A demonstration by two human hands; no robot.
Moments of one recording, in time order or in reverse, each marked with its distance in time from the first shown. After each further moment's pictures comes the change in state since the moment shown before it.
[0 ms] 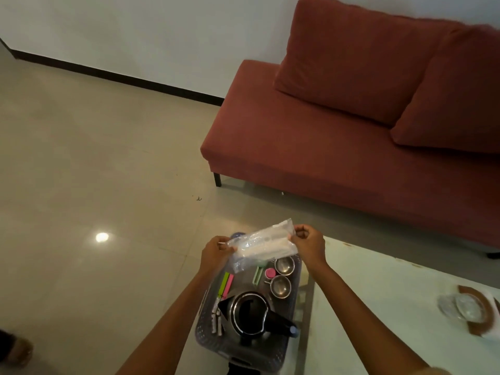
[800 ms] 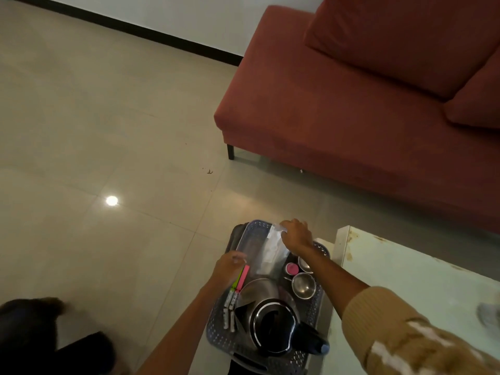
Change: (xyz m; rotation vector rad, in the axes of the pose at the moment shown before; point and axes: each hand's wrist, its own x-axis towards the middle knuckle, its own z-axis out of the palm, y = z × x) left_hand 0.054 -0.108 0.028 0.061 -0.217 -0.179; right_hand 0.086 0.070 0.121 -0.892 -0.376 -0.144
